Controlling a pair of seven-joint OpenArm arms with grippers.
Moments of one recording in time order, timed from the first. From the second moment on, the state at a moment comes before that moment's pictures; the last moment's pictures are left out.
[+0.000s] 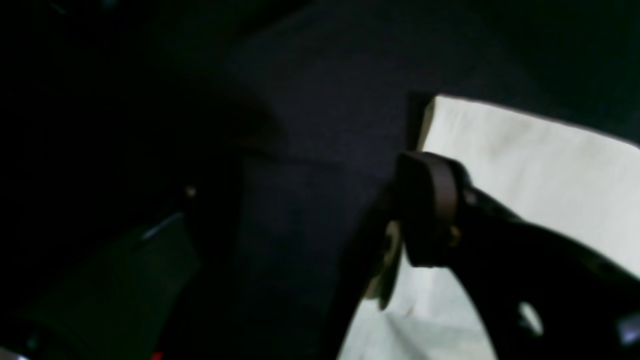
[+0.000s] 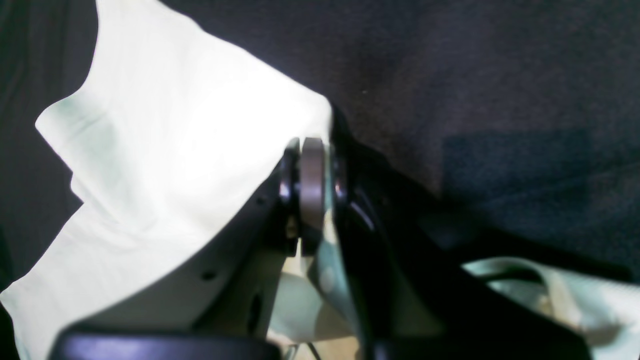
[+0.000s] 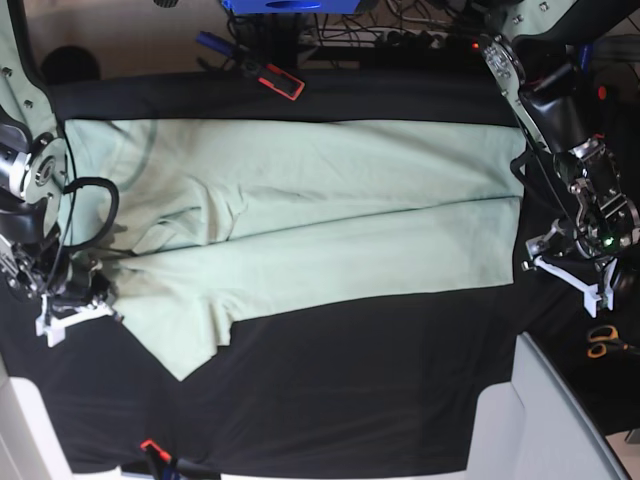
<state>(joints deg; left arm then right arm) -14.4 -12.7 -35.1 65.9 5.2 -15.8 46.6 35.8 16.0 23.7 12.3 13.9 19.3 -23.2</state>
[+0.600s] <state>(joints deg) -27.8 -14.6 -35.2 32.5 6.4 -15.1 30.1 35.8 16.0 23.7 12.3 13.9 24.0 -23.6</state>
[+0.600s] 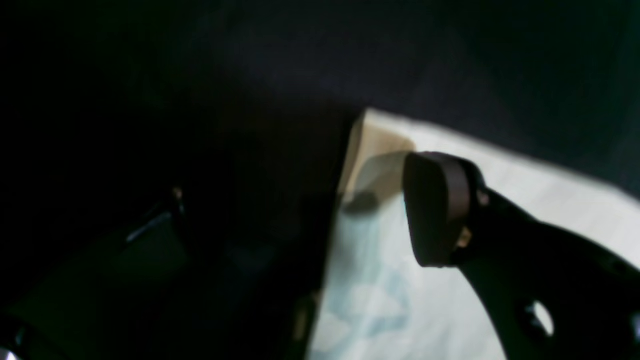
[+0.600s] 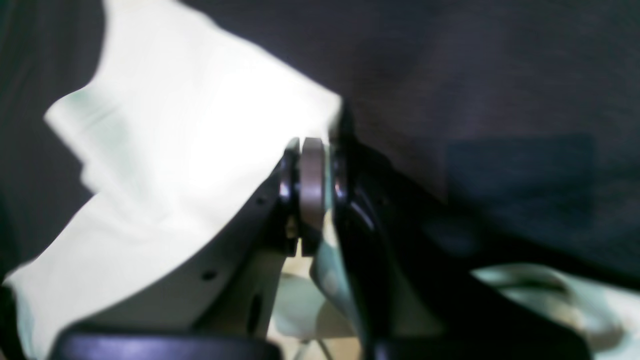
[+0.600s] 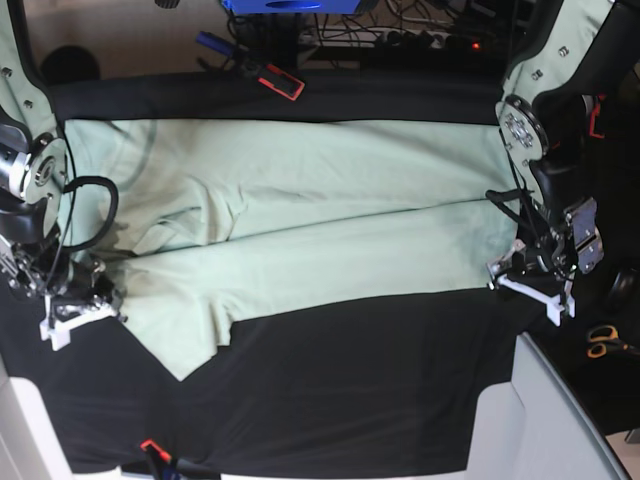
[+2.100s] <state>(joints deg) -27.6 -13.0 -27.7 37.8 5.4 -15.4 33.1 33.7 16.0 23.7 21.2 13.9 24.3 -23.6</state>
